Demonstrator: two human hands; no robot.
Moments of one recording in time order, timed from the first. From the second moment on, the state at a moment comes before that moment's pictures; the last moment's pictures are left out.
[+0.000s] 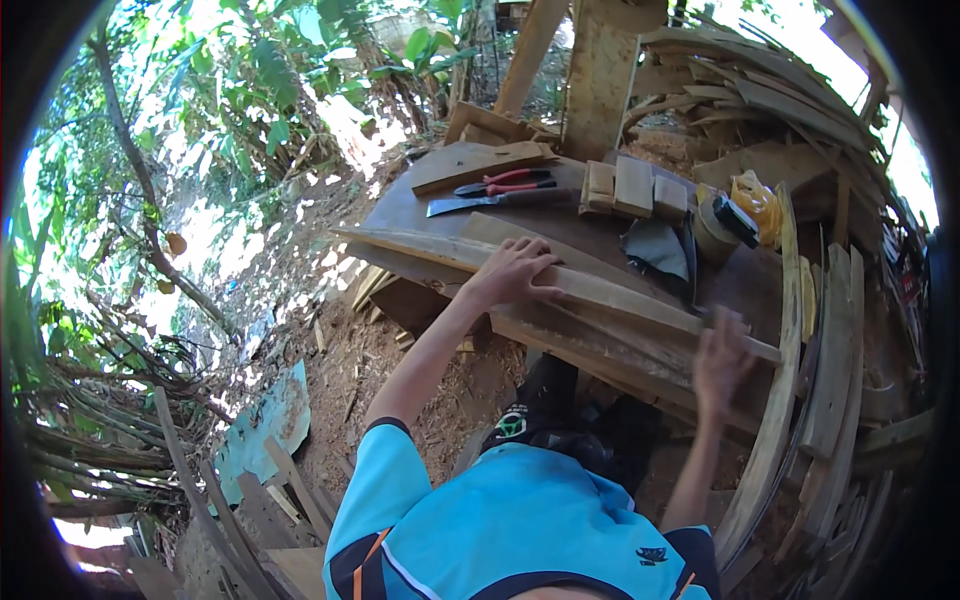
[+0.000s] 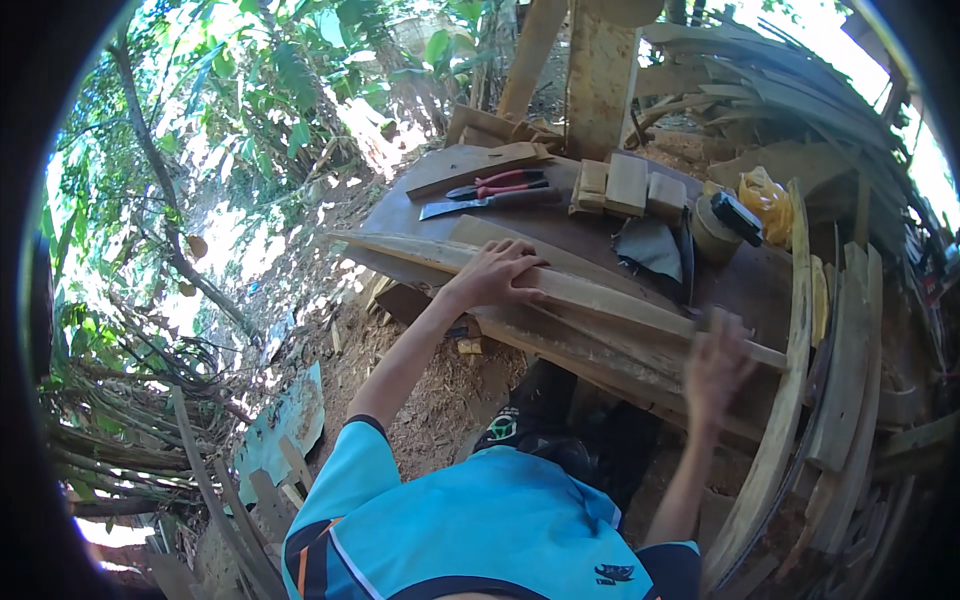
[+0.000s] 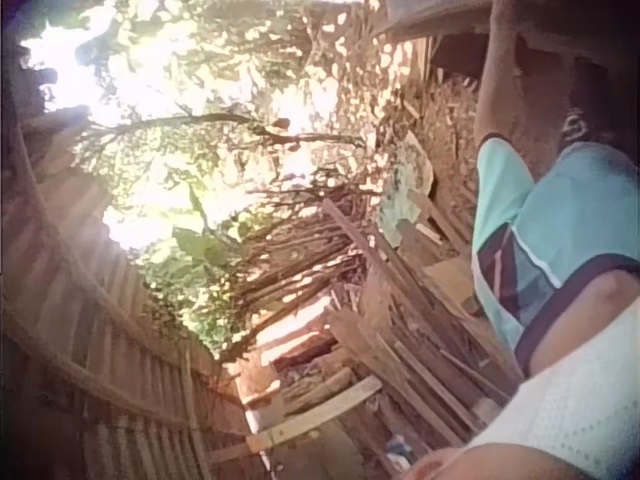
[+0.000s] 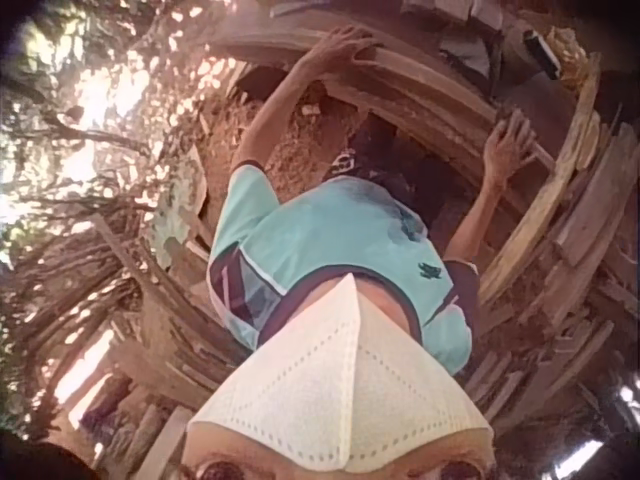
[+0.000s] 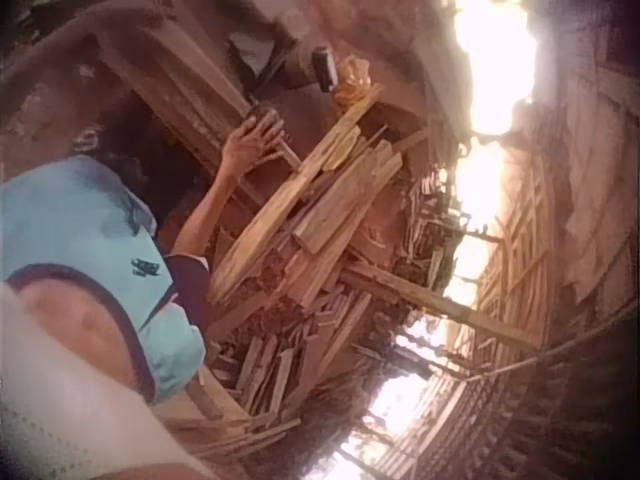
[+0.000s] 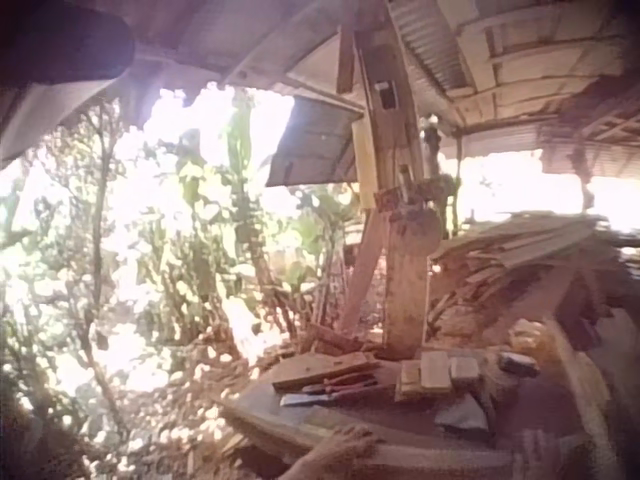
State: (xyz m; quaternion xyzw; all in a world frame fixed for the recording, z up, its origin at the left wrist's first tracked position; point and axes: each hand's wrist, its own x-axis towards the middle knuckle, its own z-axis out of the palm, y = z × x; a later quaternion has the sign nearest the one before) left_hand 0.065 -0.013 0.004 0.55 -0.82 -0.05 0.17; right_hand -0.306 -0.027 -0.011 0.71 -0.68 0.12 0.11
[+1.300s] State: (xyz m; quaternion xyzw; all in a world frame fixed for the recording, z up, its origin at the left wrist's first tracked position) left_hand 0.050 -0.007 0.016 0.54 -0.81 -0.06 0.22; right_hand -0.264 -0.003 0.001 0.74 -0.65 0.16 0.08
